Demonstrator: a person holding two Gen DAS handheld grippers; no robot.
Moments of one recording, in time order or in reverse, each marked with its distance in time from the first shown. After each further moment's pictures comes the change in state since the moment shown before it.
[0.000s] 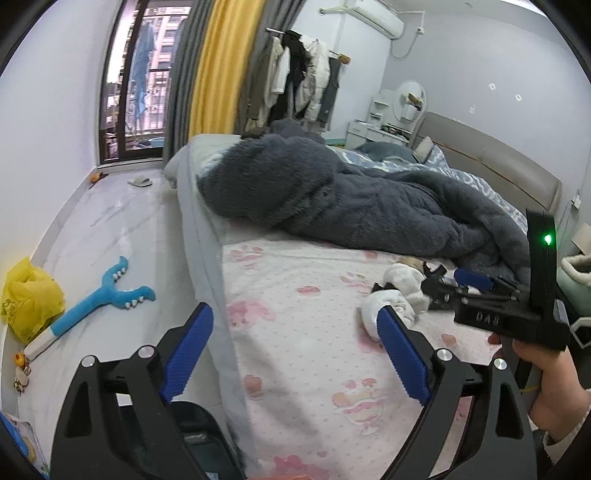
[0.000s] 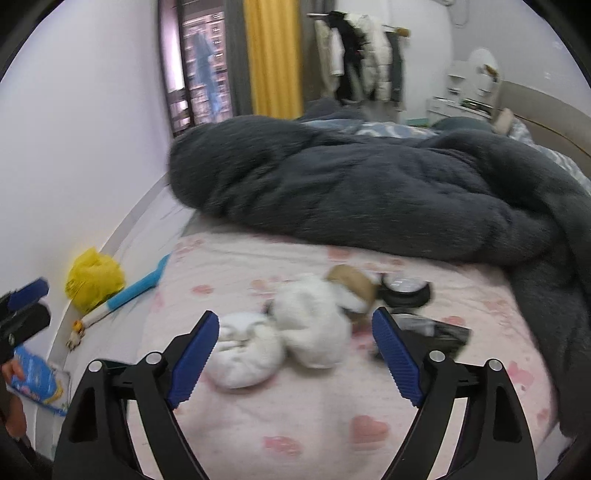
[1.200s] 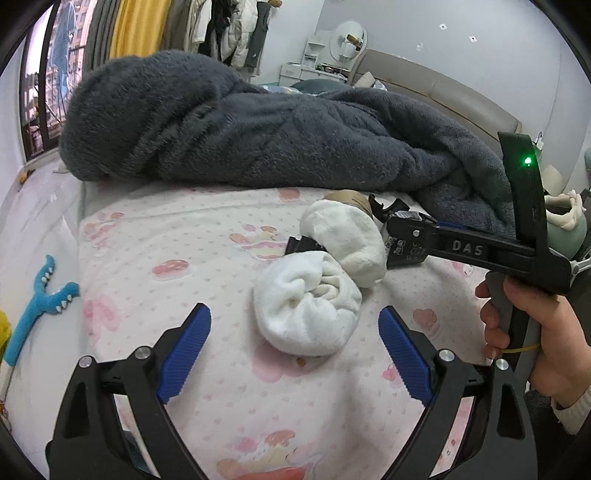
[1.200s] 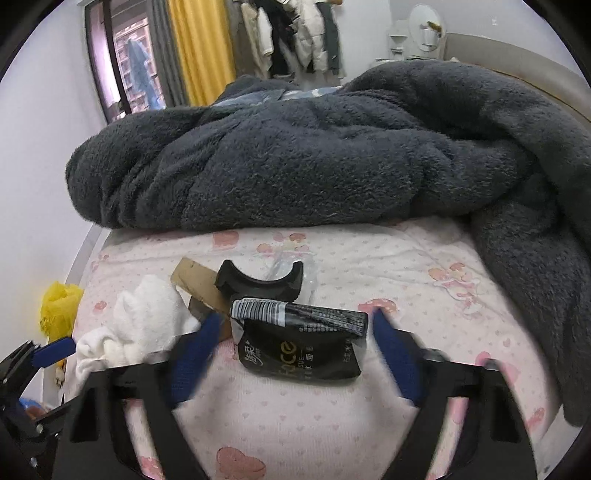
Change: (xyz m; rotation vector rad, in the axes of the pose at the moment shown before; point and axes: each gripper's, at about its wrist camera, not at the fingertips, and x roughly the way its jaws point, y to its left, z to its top) left arm 0.122 -0.078 -0.017 0.129 0.215 -0.218; right arm 0.049 -0.092 -0.008 0.146 0.094 -0.063
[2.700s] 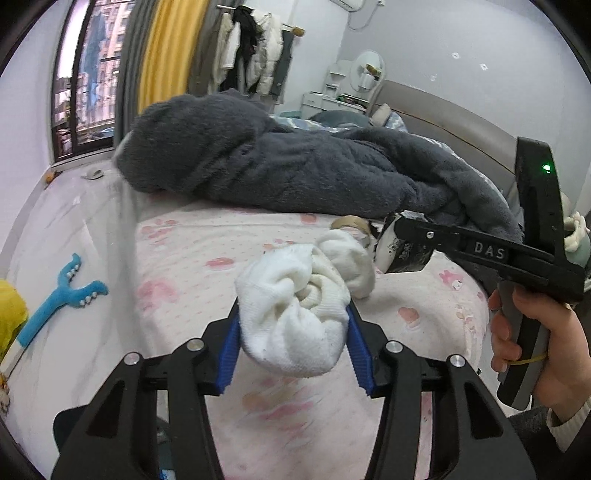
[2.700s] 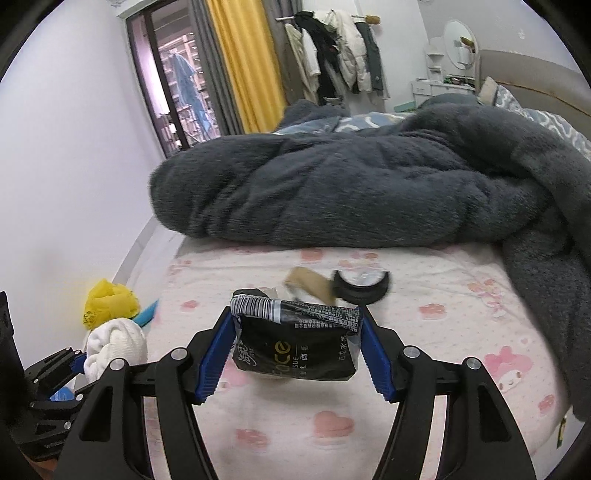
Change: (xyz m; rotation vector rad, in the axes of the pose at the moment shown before) left arm -0.079 0.002 -0.022 -0.061 -0.123 0.090; right arm -0.070 0.056 -0.004 -0.059 -0.096 0.175
